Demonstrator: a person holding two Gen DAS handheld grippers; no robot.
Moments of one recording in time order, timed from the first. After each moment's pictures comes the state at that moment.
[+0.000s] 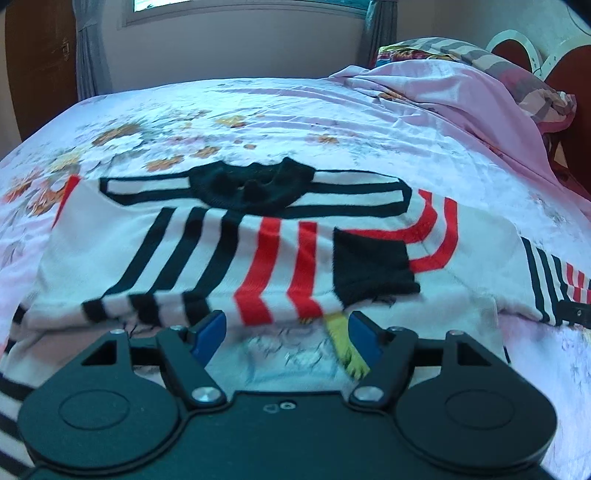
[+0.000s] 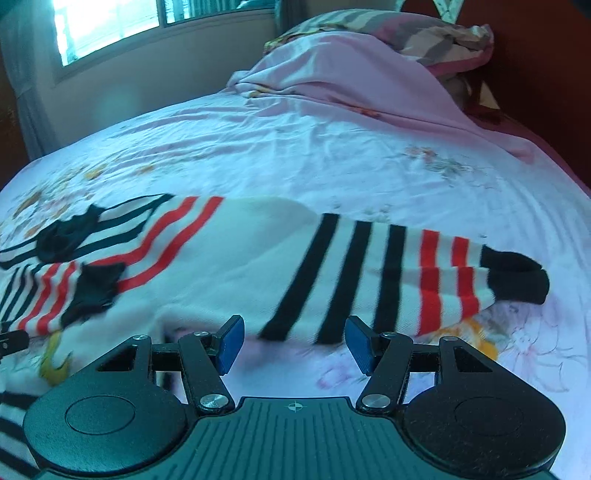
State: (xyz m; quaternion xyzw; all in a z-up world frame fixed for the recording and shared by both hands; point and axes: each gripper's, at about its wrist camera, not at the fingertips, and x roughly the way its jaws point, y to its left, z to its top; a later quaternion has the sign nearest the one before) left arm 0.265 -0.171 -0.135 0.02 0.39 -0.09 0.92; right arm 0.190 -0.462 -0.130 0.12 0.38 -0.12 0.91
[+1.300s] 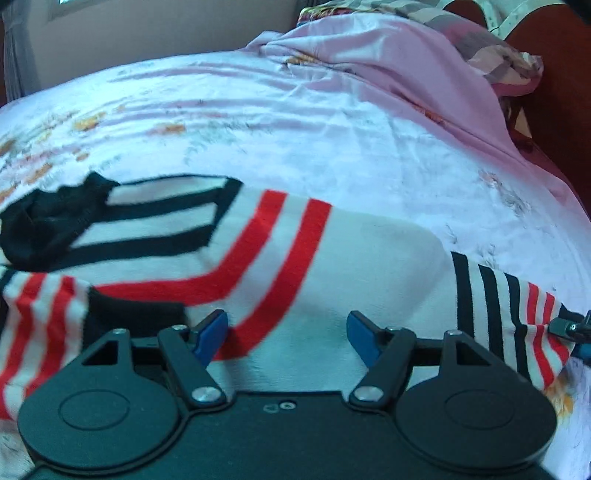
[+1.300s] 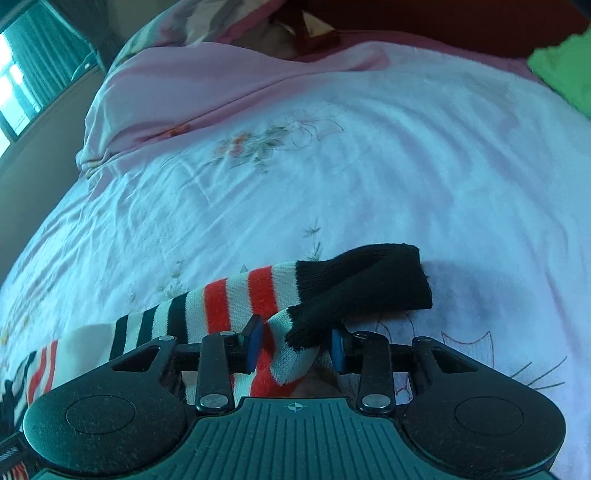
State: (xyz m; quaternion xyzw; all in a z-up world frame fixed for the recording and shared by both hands) left arm 0.331 -0.342 -0.167 0.03 0.43 -0.17 0.89; right arm 0.191 -0.658 -0.177 0.34 0.35 -0.26 0.83
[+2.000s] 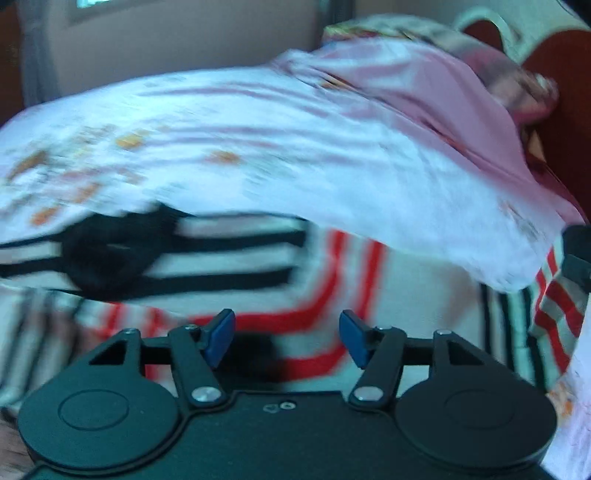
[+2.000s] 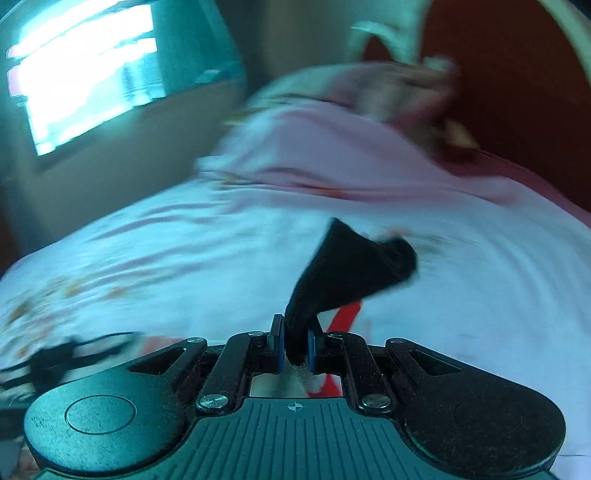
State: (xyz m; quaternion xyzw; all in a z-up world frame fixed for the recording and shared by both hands) left arm 0.343 -0.267 -0.117 0.03 0.41 -0.14 0.90; right arm 0.237 -0.521 -0.084 0.17 0.26 -0.13 0.94
